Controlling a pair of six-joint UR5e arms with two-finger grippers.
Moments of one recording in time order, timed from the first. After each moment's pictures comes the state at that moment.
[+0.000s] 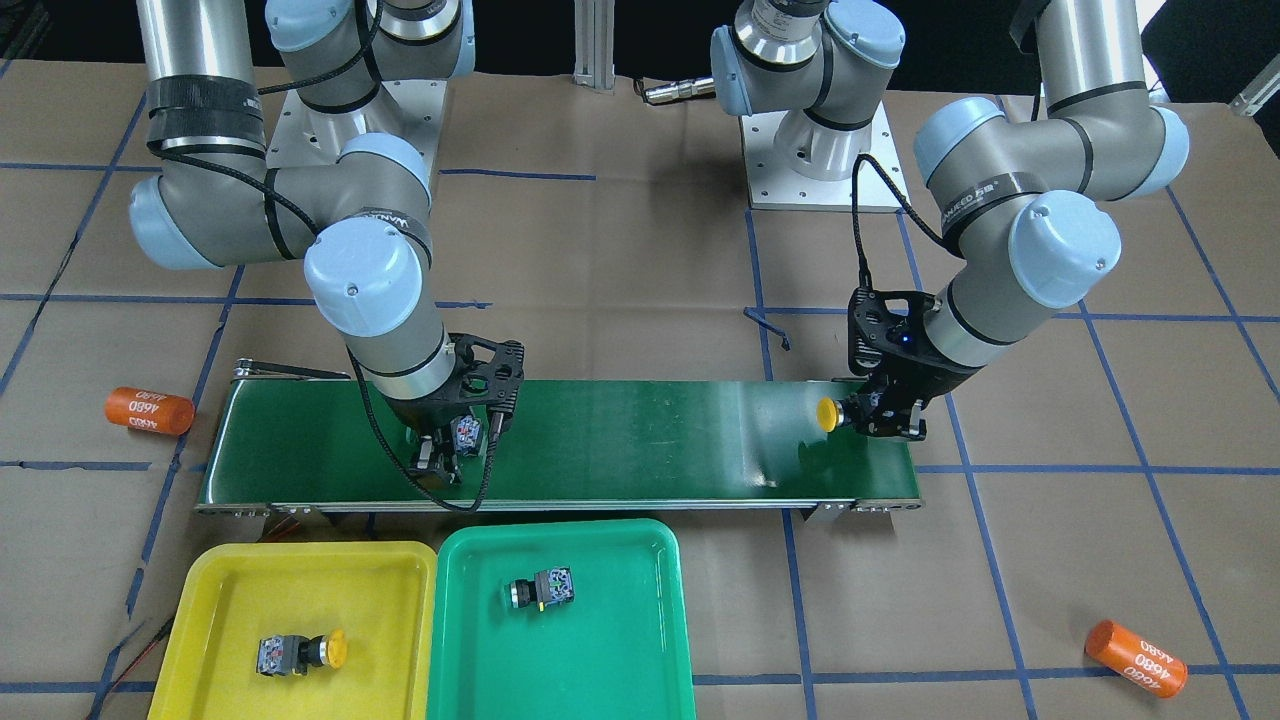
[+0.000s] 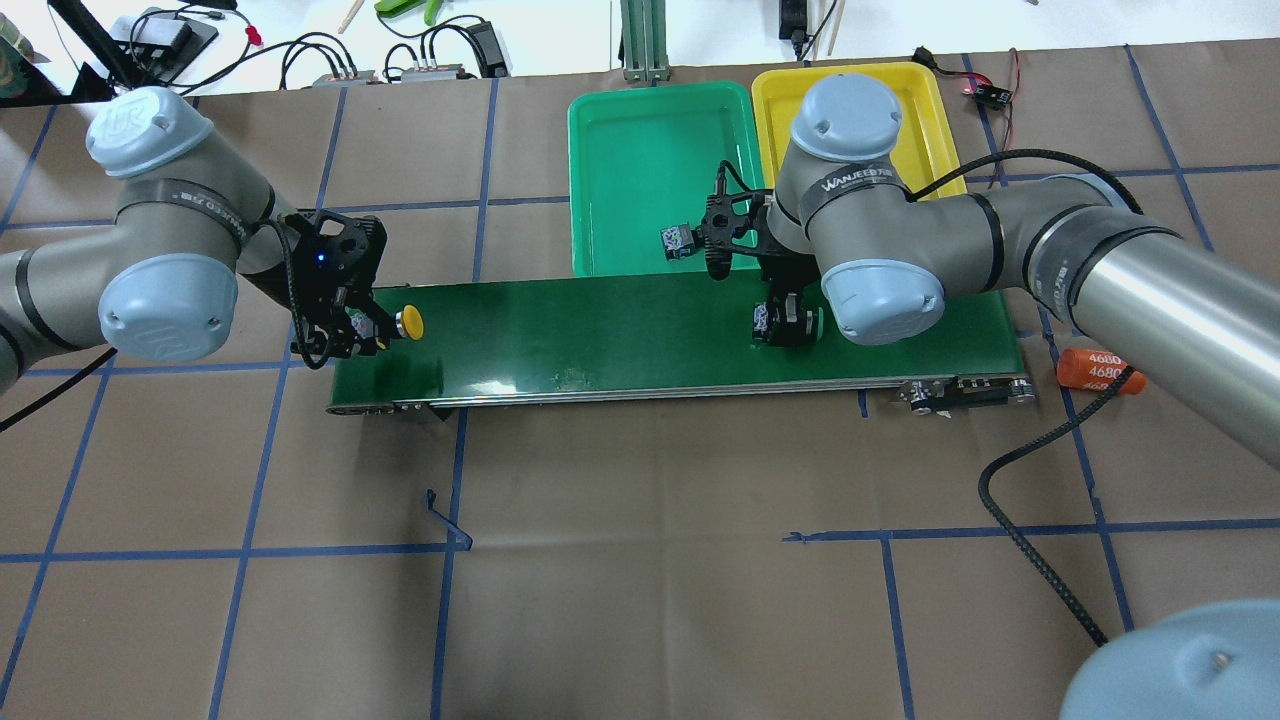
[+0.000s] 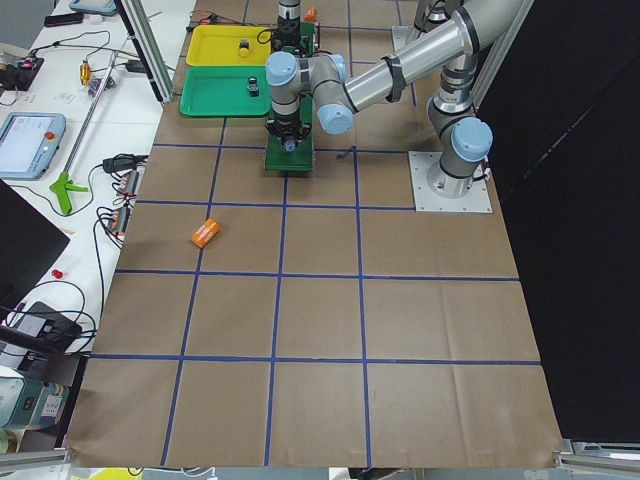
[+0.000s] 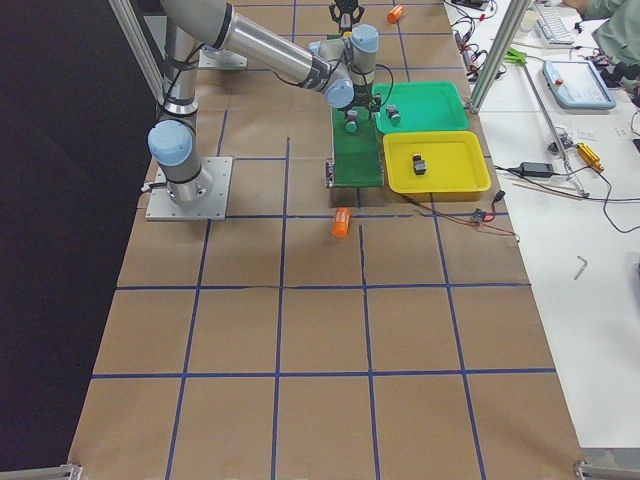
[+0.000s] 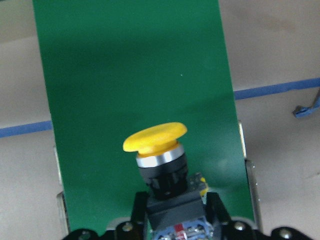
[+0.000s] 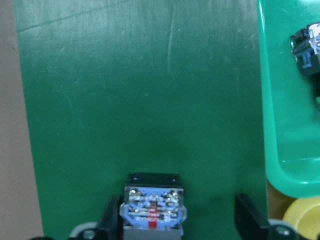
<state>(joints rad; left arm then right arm) -1.37 -1.77 -1.92 -1.09 1.45 1.94 1.71 -1.22 1.81 -2.22 -1.52 -1.37</state>
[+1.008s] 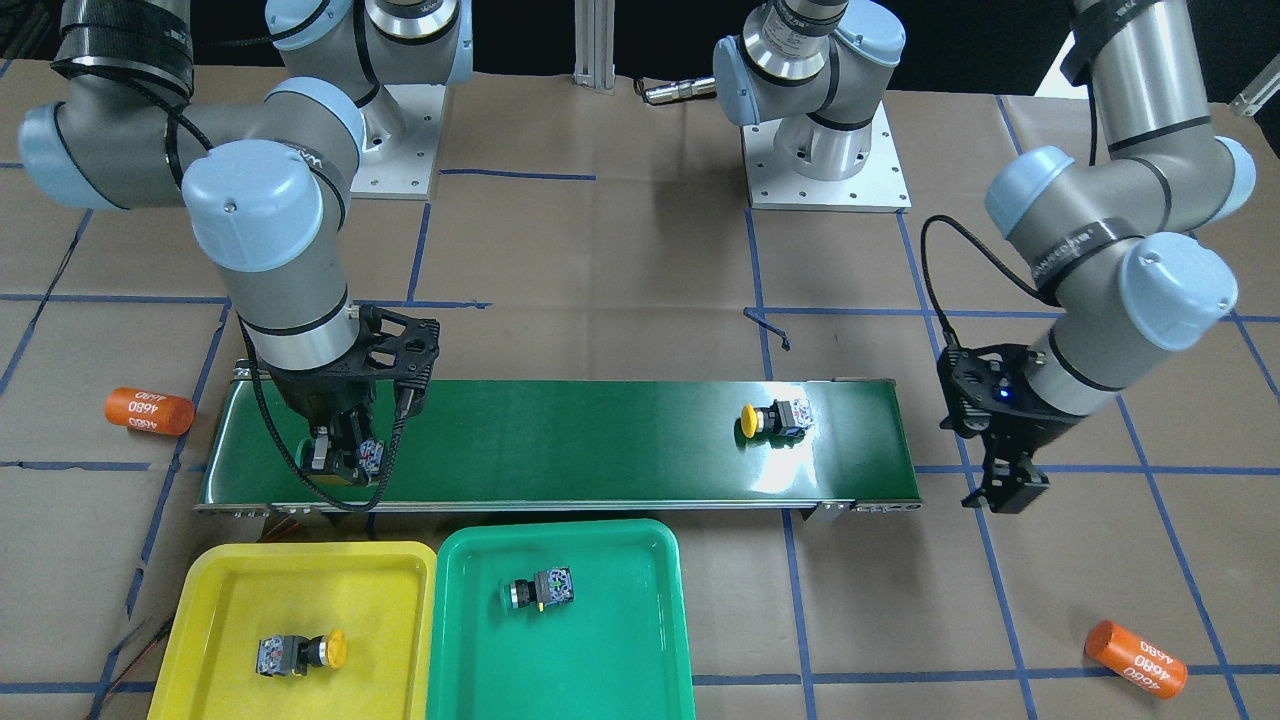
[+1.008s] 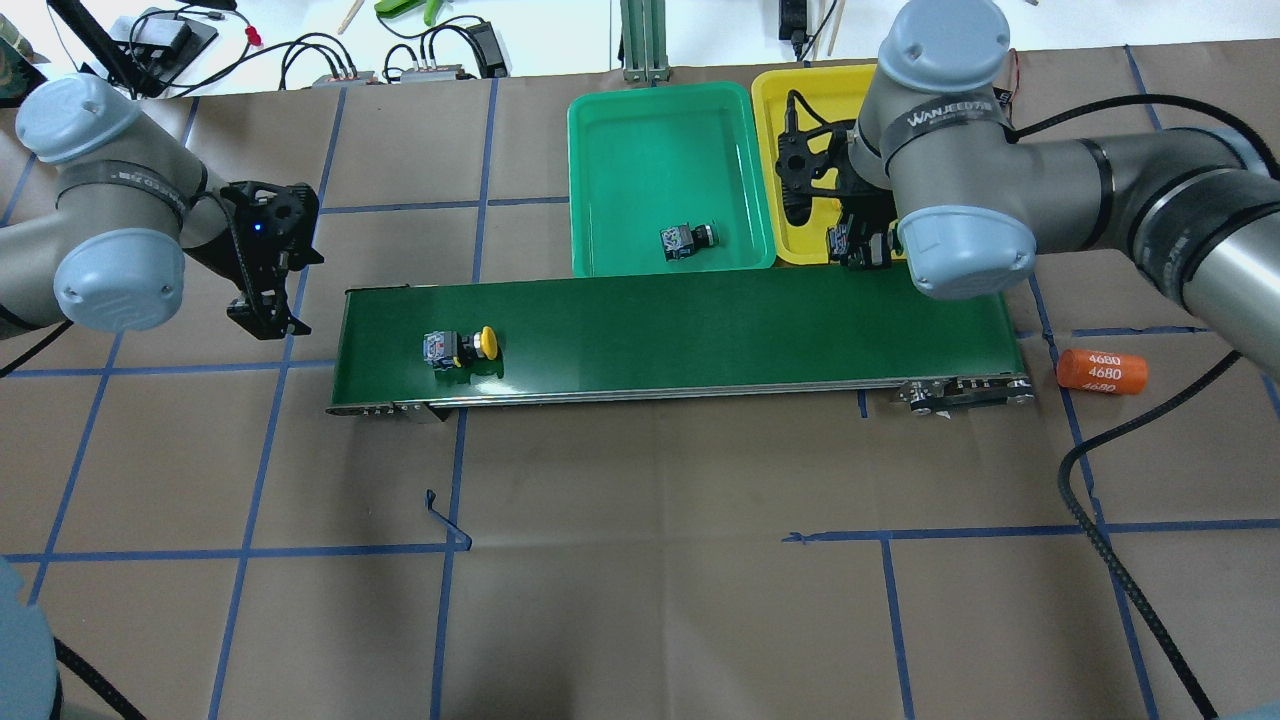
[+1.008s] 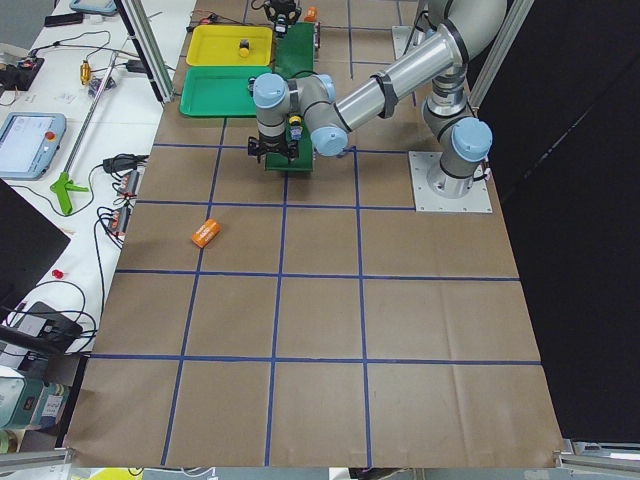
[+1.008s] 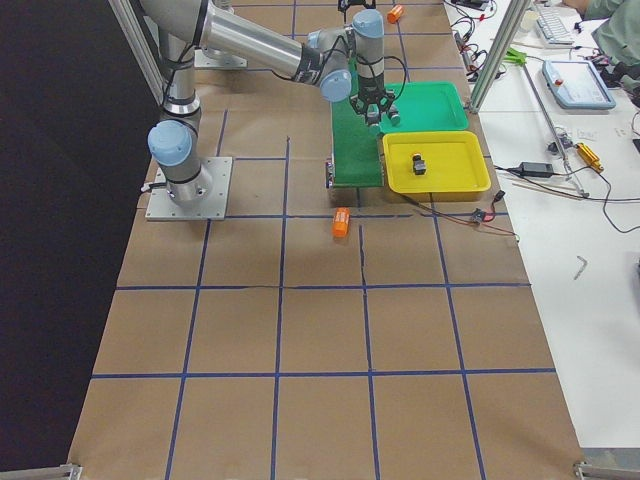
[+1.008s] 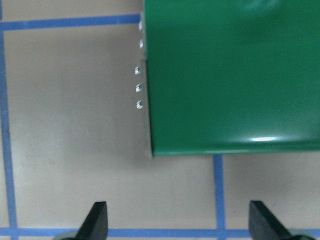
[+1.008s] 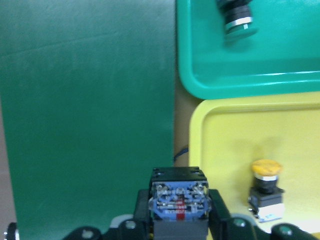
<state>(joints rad) -1.23 -1.93 -1.76 -0.99 1.46 1.97 1.64 -1.28 1.70 -2.20 -1.60 -1.52</state>
